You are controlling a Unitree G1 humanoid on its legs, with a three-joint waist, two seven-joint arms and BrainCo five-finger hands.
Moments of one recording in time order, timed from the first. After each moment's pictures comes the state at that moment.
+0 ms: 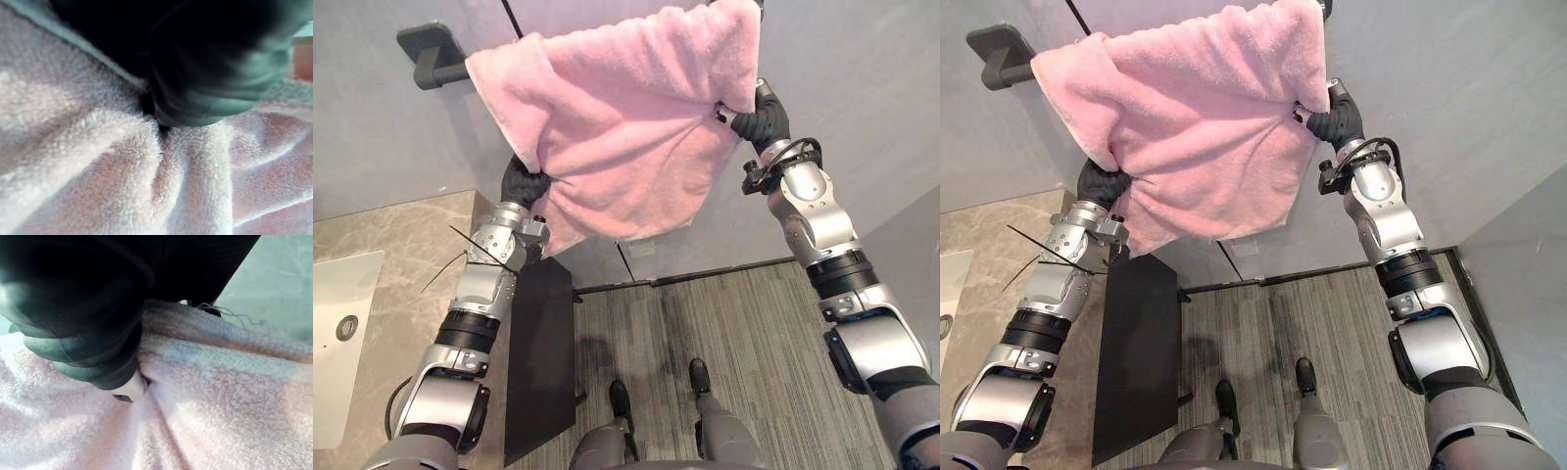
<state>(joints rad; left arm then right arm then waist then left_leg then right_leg) -0.57 0.50 -0.11 0.35 -0.47 -0.18 -0.04 -0.91 -0.48 0.24 0.44 0.46 -0.07 0.01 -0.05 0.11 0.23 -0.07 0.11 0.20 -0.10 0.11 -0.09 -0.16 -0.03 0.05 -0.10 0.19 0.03</state>
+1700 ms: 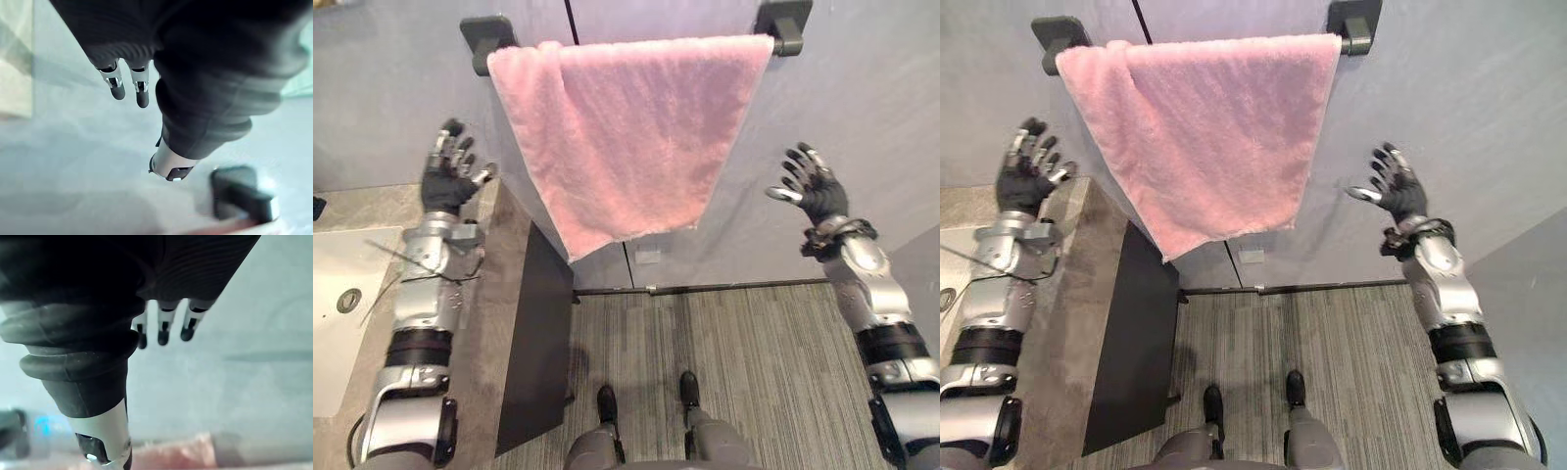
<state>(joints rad) -0.41 0.62 0.20 0.32 -0.54 -0.18 -0.02 -0.44 -0.65 -0.04 0.36 0.64 -0.04 0.06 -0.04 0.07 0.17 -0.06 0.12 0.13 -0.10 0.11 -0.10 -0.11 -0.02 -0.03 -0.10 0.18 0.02</state>
